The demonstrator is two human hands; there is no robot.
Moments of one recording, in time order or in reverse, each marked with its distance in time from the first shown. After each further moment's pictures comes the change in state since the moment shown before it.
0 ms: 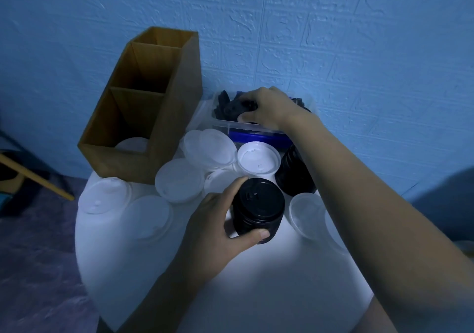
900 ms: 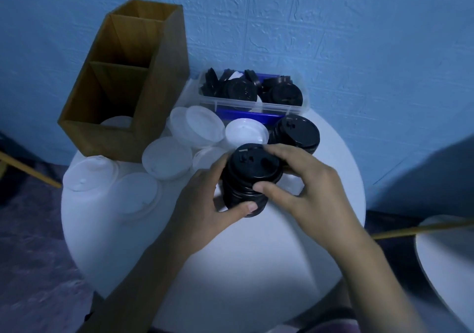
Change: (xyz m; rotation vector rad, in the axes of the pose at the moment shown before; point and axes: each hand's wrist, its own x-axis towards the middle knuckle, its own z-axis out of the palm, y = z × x) left_hand 0.003 -0.002 0.003 -0.170 0.007 0.022; right_hand -0.228 -0.021 0.041 0.396 0.325 -0.006
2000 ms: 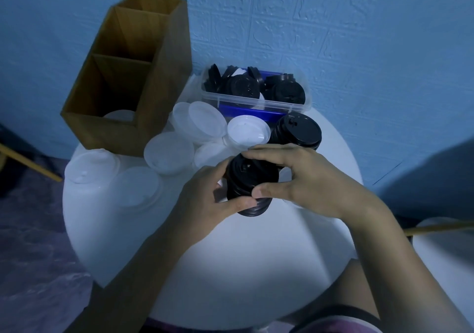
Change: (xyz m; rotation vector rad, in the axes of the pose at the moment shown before) left_hand 0.000 -0.003 -0.002 -0.060 -0.071 -0.112; right_hand 0.035 -0.006 -0.016 -0.098 -0.482 0.021
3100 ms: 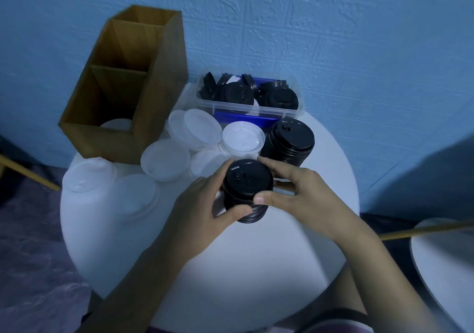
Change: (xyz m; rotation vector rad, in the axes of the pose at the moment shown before) left_hand -0.008 -0.010 0.006 0.205 0.007 0.066; right_hand -0.022 0.018 0.027 0.340 0.135 0.184
